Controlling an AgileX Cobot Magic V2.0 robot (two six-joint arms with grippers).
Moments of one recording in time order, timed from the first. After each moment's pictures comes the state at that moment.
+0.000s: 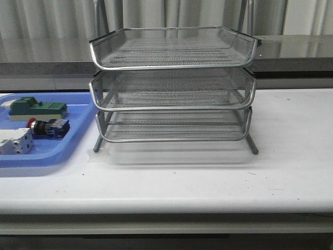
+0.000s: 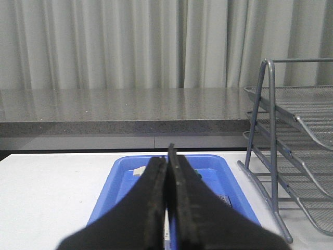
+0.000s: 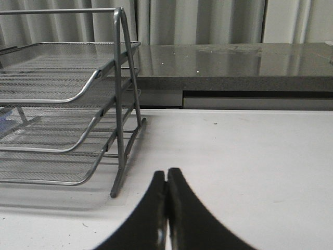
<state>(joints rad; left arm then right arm) -0.02 -0.01 0.00 0.01 -0.04 -0.02 0.07 -0.01 0.03 0.05 0.04 -0.03</state>
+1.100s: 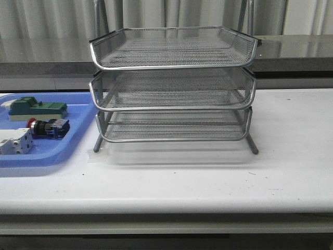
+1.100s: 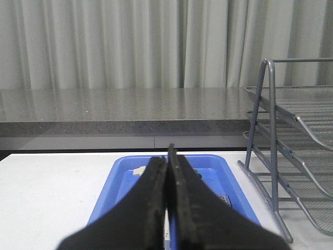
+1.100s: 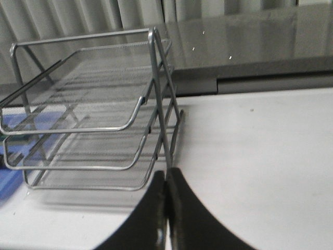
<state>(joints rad) -0.02 -0.01 0.00 0.01 -0.04 -0.02 0.07 0.22 -0.45 0.21 0.48 -0.03</state>
